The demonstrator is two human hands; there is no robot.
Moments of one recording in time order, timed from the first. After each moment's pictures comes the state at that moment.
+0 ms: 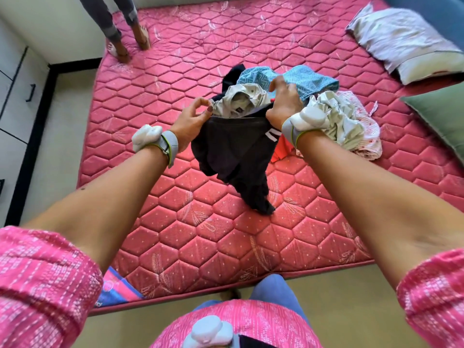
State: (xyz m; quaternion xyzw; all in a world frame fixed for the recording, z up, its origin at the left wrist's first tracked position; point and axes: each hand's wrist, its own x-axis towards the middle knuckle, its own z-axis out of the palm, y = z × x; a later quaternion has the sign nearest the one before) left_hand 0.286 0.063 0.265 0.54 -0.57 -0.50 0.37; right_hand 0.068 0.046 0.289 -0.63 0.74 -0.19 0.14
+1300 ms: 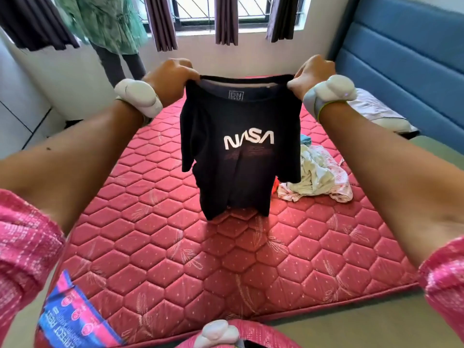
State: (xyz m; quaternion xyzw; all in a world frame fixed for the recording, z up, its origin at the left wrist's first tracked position) left_hand 0.288 0.040 0.477 0.45 -0.87 0.14 0.16; right_hand -0.011 0.053 0.482 -0.59 0.76 -0.27 0.03
